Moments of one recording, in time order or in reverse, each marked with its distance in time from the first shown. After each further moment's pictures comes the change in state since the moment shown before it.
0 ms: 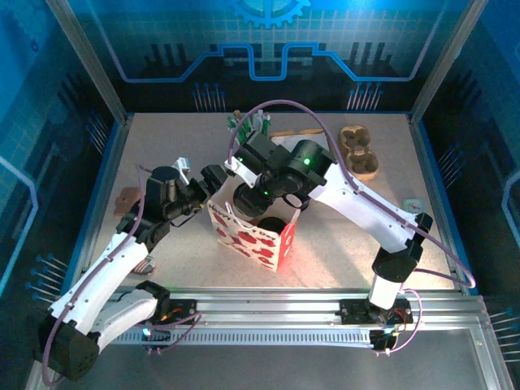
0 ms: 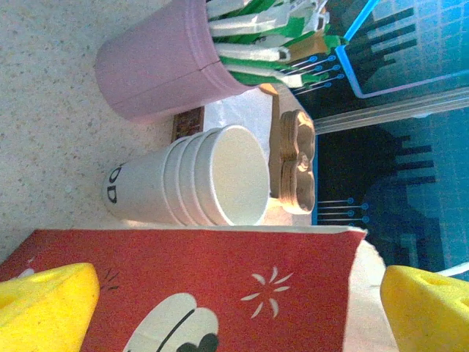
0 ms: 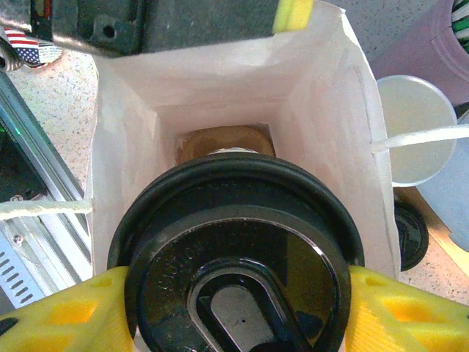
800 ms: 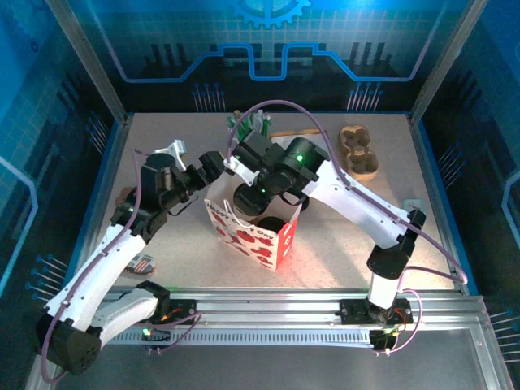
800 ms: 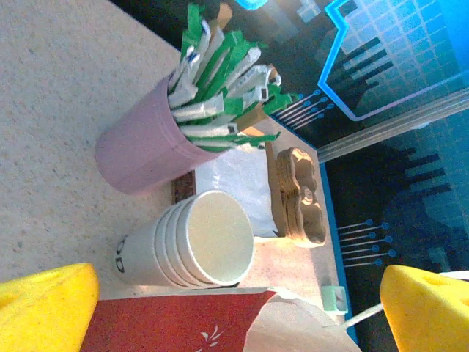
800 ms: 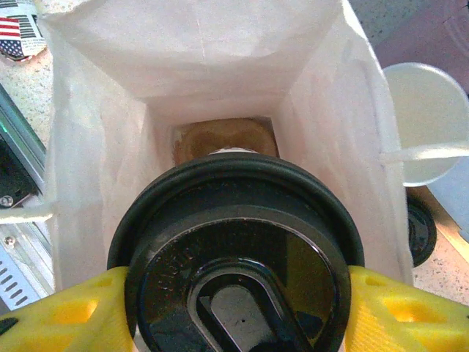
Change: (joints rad) left arm 0.011 0.034 0.175 -0.077 -0.113 0.211; right arm -0.024 0.047 0.003 -0.002 -0.021 0.000
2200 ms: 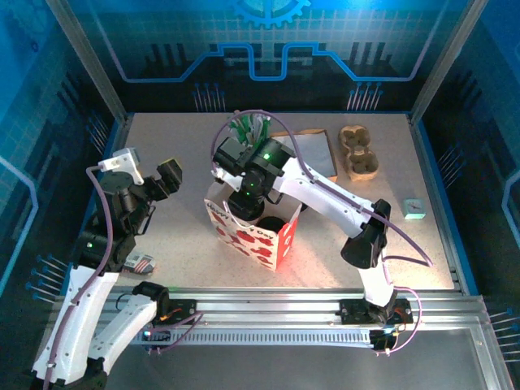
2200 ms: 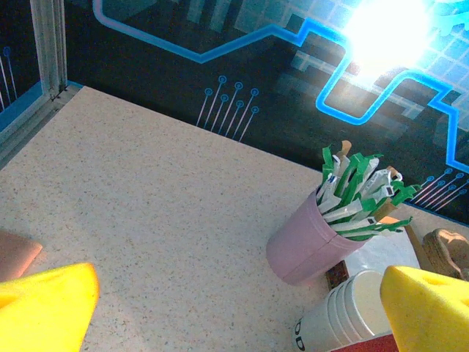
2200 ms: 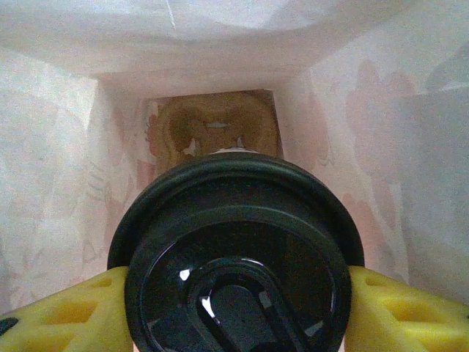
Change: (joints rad) left arm 0.142 -0.266 0.038 -0.242 -0.314 0.391; right arm 0.003 0.194 0.104 -0.082 0.027 -0.034
